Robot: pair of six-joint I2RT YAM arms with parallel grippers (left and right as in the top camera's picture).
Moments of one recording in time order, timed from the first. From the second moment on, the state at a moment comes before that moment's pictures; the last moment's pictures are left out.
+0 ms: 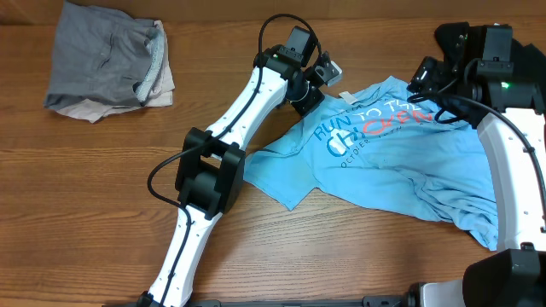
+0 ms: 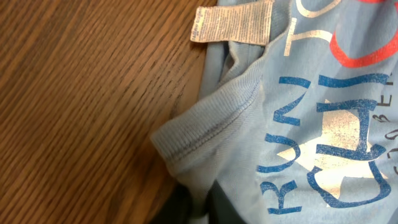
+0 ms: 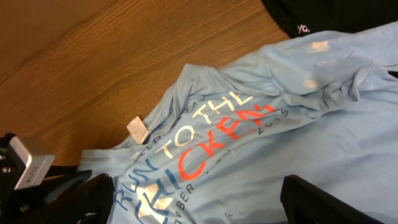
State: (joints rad) left arm -0.50 2.51 2.26 -0.92 0.31 0.39; right arm -0.08 1.60 1.53 -0.90 -0.01 0.41
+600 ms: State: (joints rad) left arm -0.24 2.51 2.36 -0.95 0.15 0.26; right arm -0.08 1.60 1.53 -0.91 -0.01 0.41
